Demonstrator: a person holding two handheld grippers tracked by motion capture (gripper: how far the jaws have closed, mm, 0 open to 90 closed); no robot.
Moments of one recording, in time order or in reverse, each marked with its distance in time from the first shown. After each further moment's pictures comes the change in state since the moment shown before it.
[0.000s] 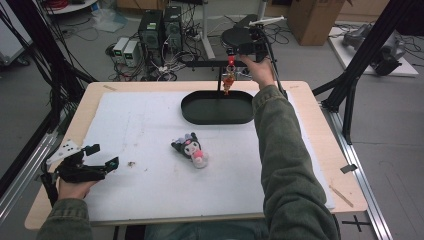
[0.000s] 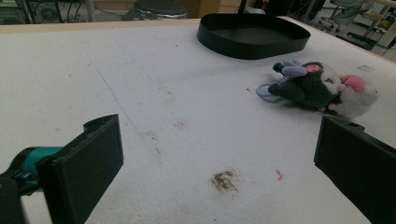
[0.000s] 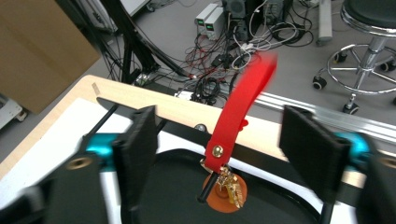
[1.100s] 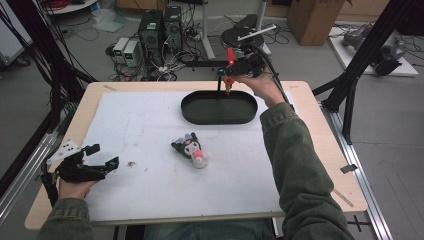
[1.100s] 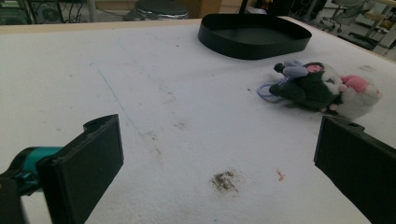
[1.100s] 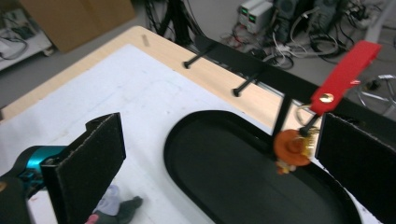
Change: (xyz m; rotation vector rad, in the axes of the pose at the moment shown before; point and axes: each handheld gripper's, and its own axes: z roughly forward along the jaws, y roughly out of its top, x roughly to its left) left arm -0.001 0.000 0.000 -0.001 0.004 -0.001; right arm 0.059 -0.039 -0.041 0.047 0.114 -0.278
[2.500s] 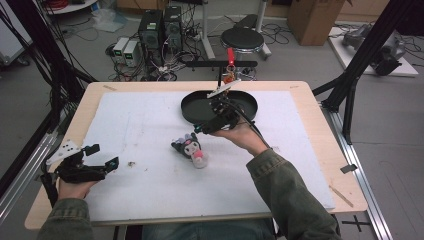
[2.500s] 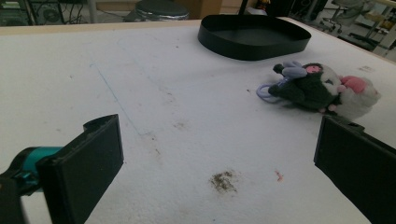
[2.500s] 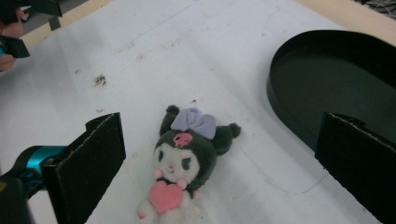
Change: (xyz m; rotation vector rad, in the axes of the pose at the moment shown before) left arm -0.001 0.000 -0.001 0.000 0.001 0.001; right arm 0.100 -0.093 0.038 0.164 0.153 -0.104
